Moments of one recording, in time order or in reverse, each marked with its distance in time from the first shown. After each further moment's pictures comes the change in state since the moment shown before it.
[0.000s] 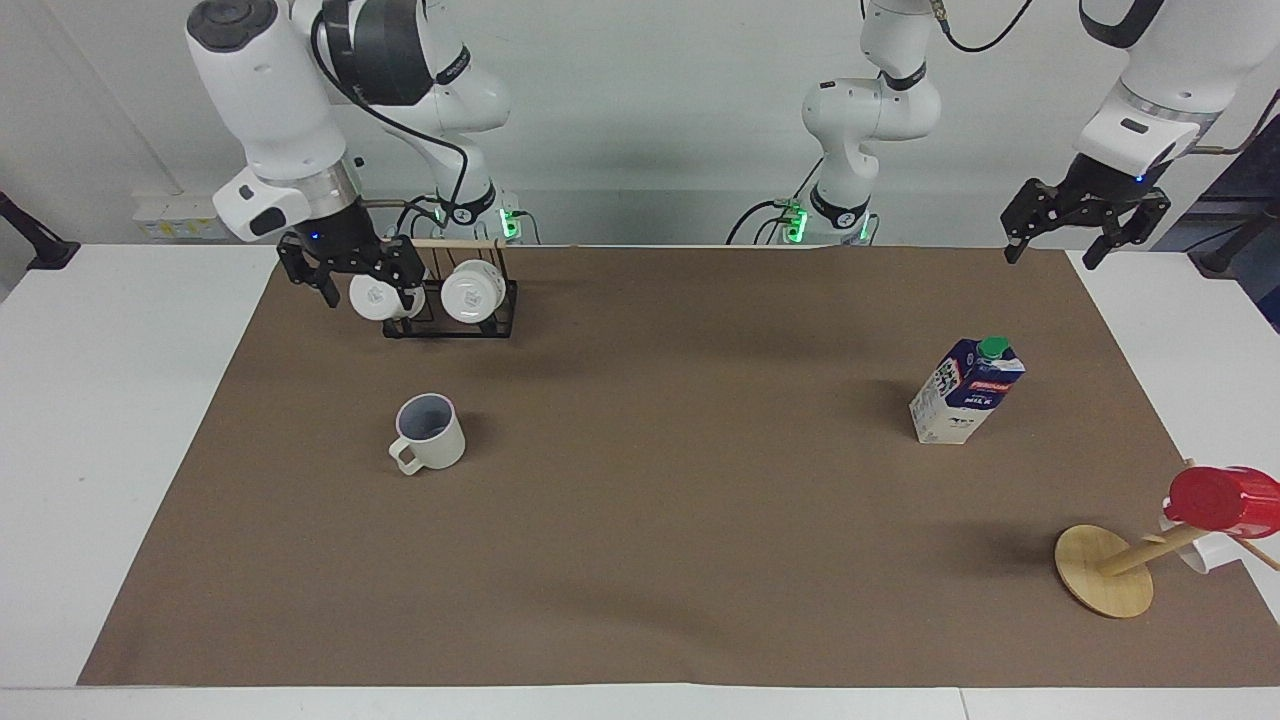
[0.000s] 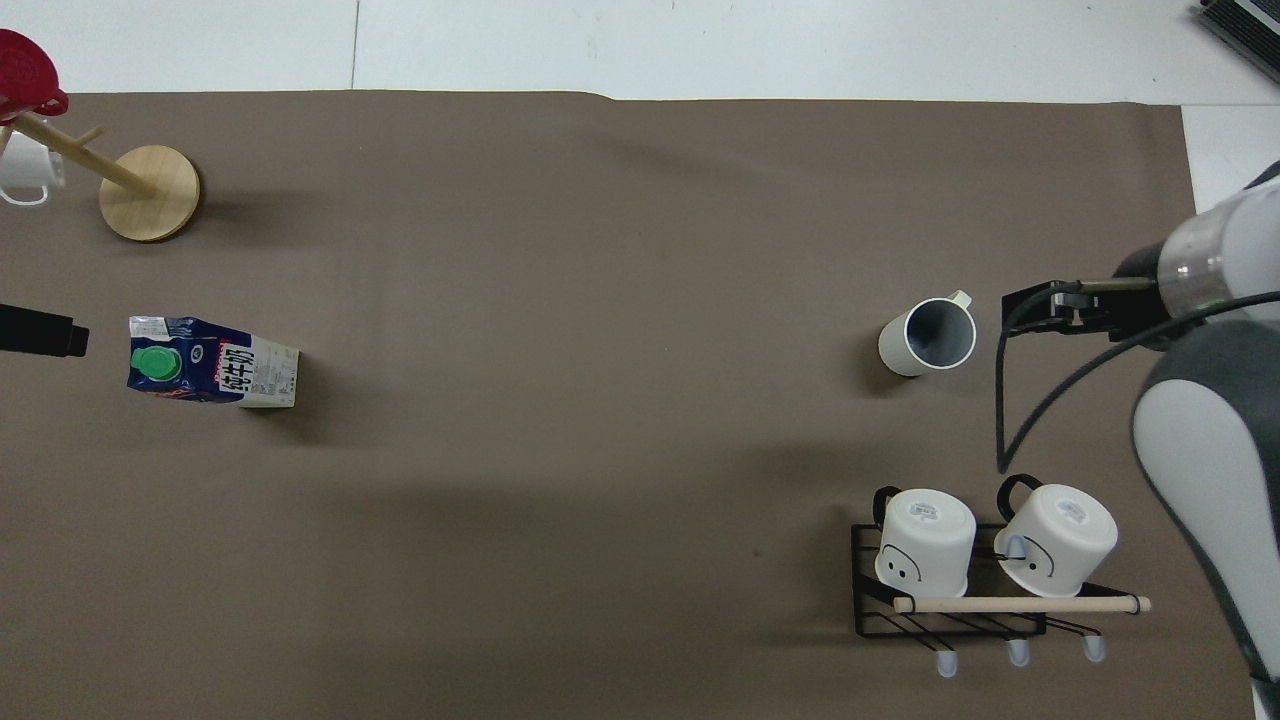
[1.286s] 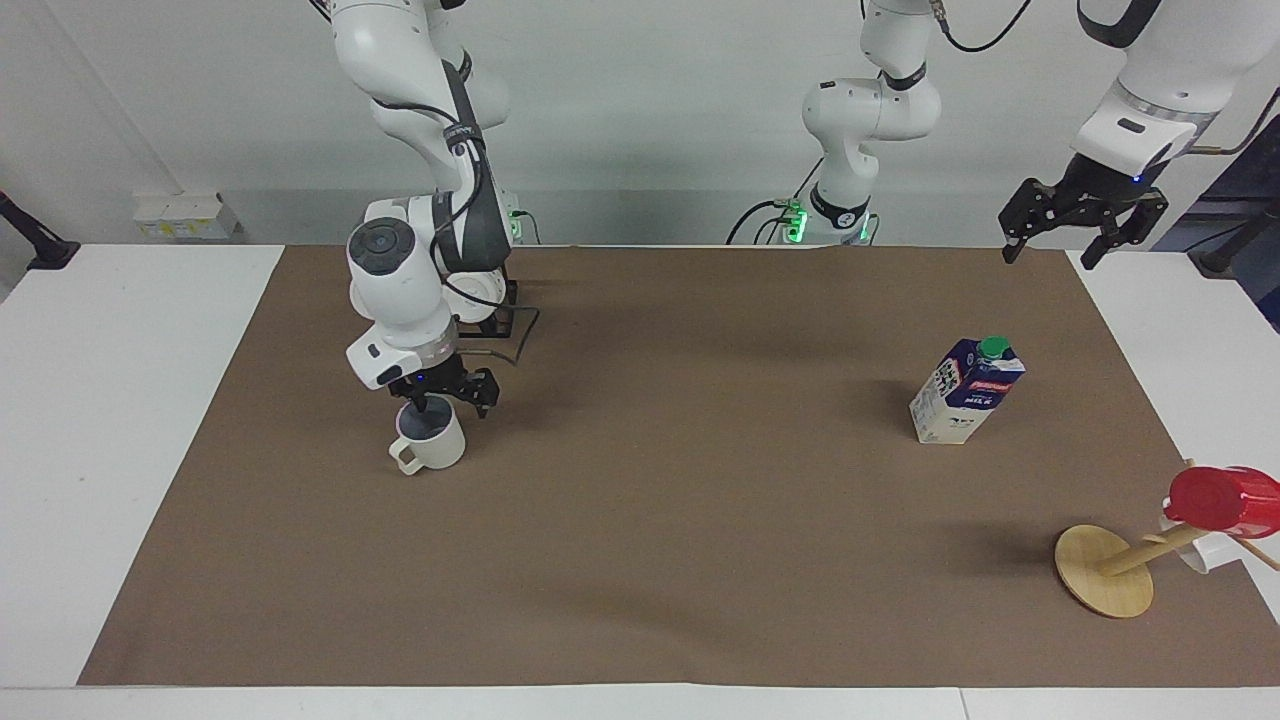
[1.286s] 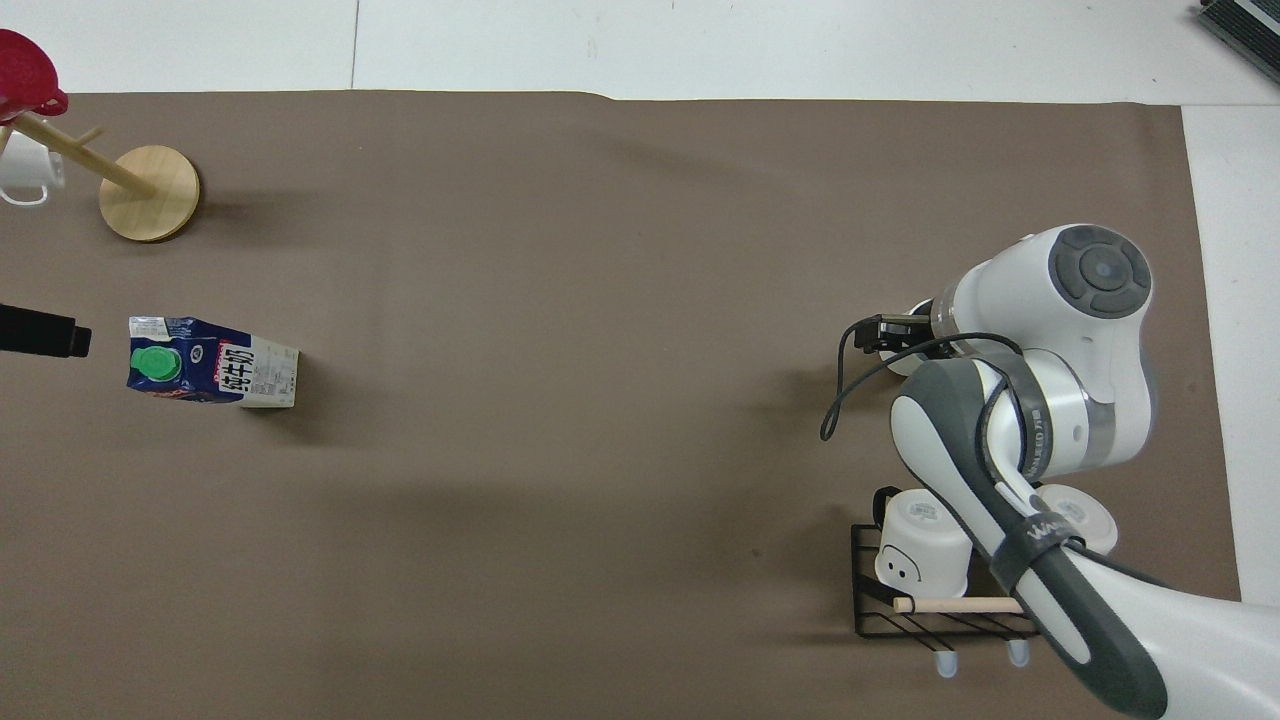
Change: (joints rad) left arm 0.000 -0.001 -0.002 -0.001 0.000 0.000 0.001; right arm 0.059 0.189 -0.005 -0.292 0.001 0.477 0.103
